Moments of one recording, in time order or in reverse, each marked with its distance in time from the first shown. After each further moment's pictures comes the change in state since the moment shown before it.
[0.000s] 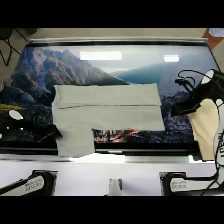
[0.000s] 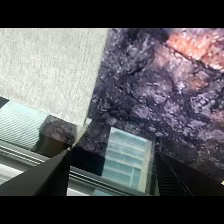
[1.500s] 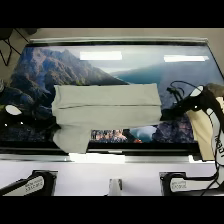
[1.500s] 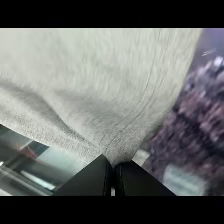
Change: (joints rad) left arm -0.025 0.021 0.126 -0.096 0.071 0.058; right arm 0.002 0.003 -0.211 0.271 -0.236 -0.032
